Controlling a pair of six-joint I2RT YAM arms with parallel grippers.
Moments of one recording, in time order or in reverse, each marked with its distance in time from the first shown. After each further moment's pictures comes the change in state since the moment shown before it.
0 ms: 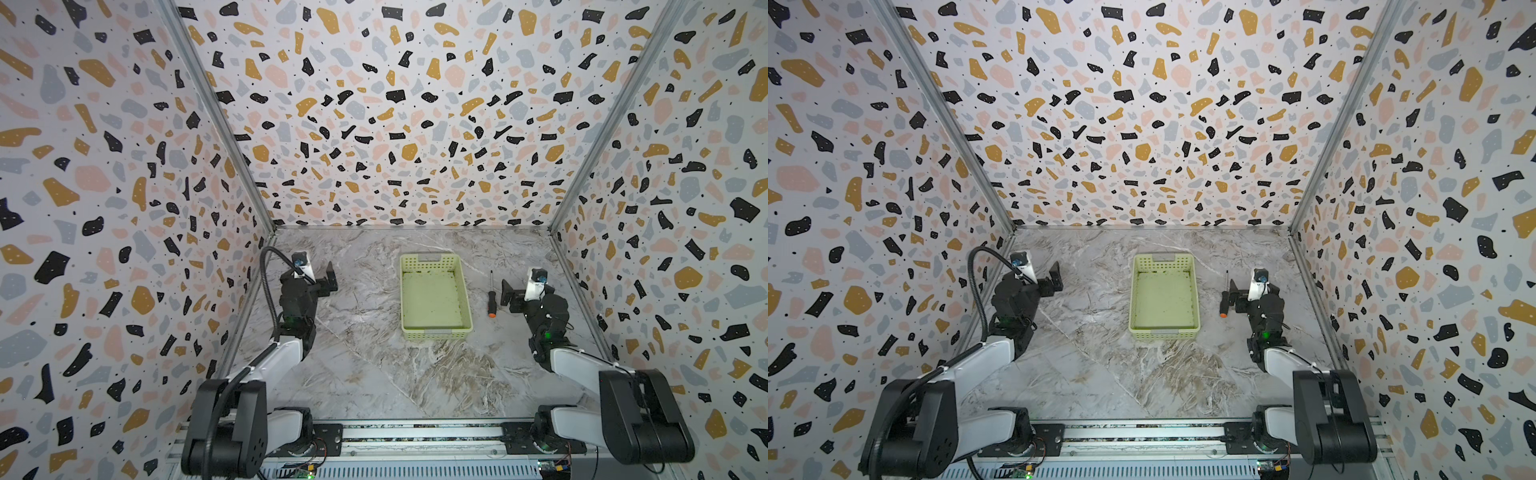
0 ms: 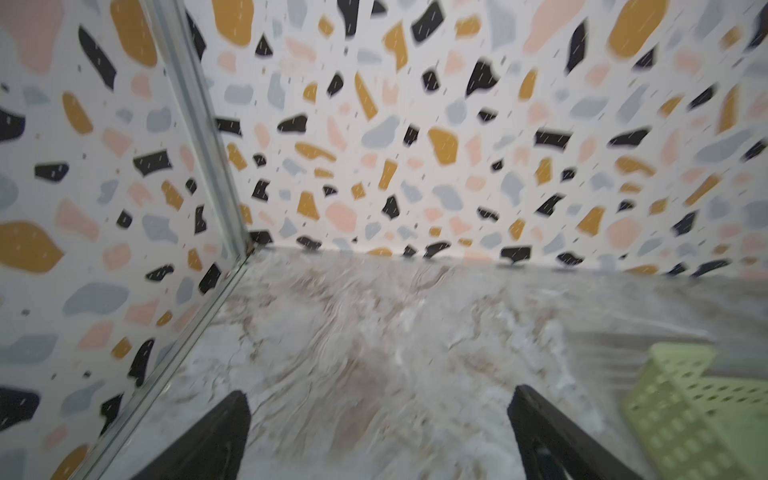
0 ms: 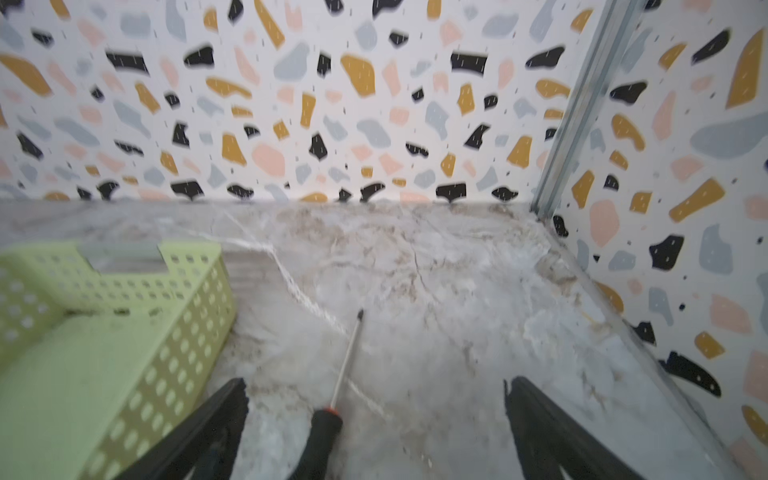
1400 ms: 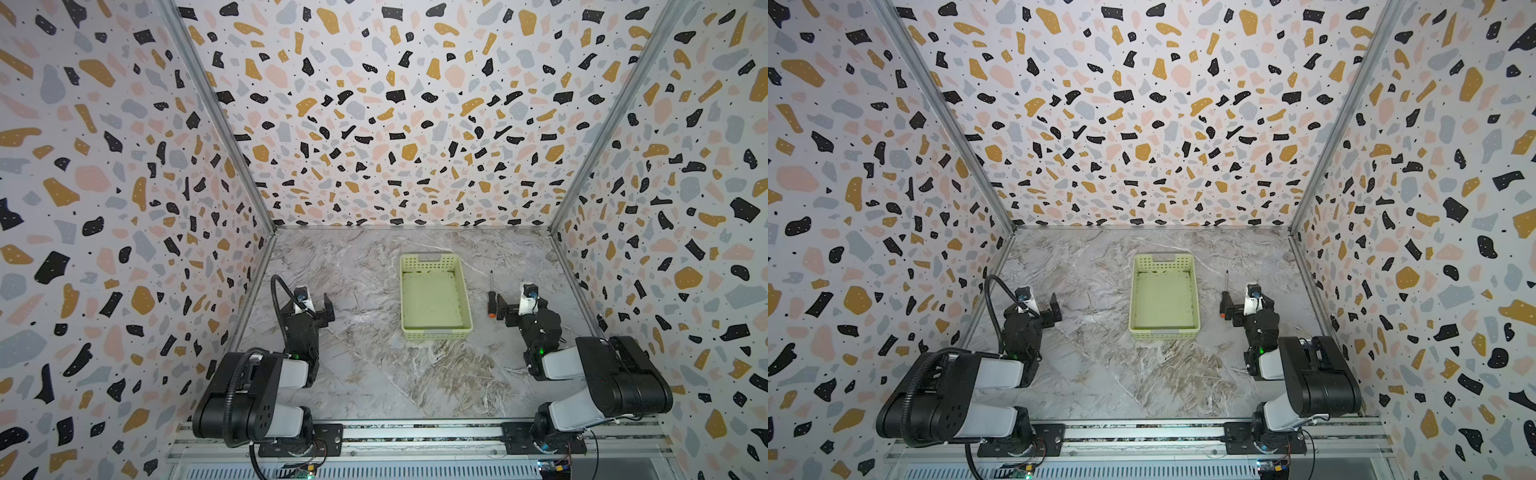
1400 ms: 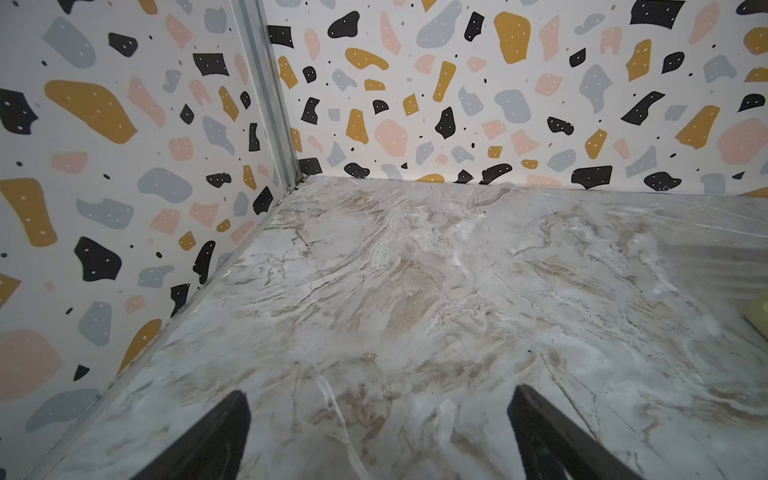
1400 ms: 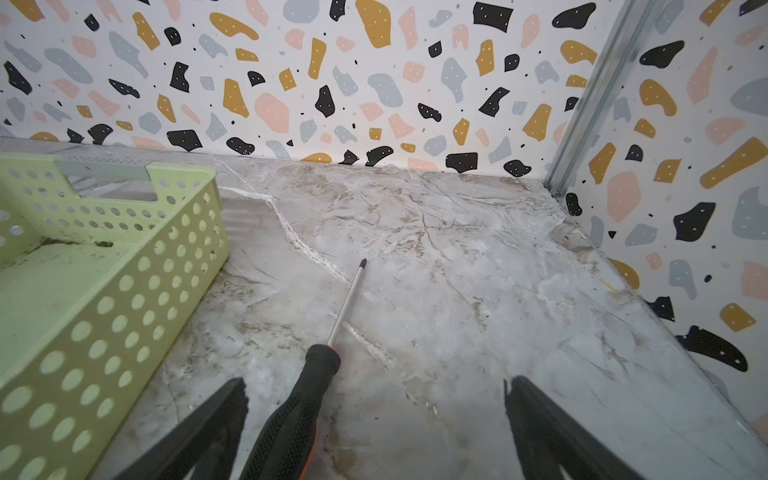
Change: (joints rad) left arm 0.000 0.224 -0.386 0.494 -0.177 0.067; right arm 0.000 0.312 -0.205 0.467 -0.032 -0.113
